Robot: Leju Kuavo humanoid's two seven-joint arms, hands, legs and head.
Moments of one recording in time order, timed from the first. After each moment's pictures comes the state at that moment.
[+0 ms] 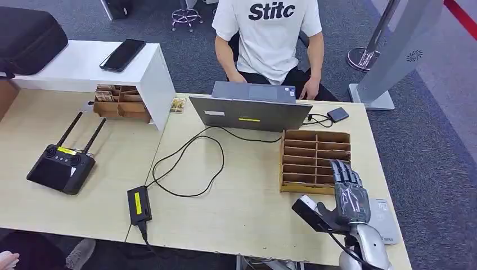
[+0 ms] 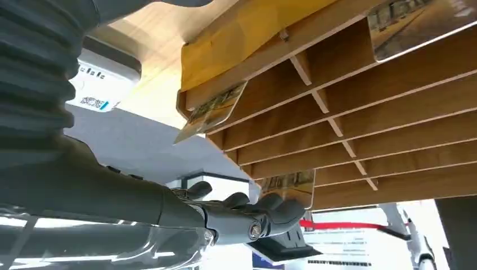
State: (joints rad) left arm -0.13 -0.04 -1.42 -0.07 1.57 0.30 -0.08; right arm -0.07 0.05 -0.09 -1.30 1.37 -0.25 -0.13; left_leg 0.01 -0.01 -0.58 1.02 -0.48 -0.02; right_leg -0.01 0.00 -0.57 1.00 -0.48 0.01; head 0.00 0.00
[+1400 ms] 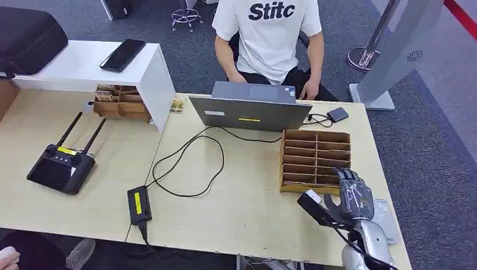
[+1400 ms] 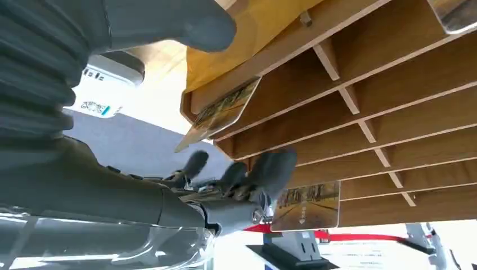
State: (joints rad) left arm -0.13 -0.04 -1.43 -0.07 1.57 0.30 -0.08; right arm -0.12 0.05 -0.13 -1.22 1.36 -0.25 -0.13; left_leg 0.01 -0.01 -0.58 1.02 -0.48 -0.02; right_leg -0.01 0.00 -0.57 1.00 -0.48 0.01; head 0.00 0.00
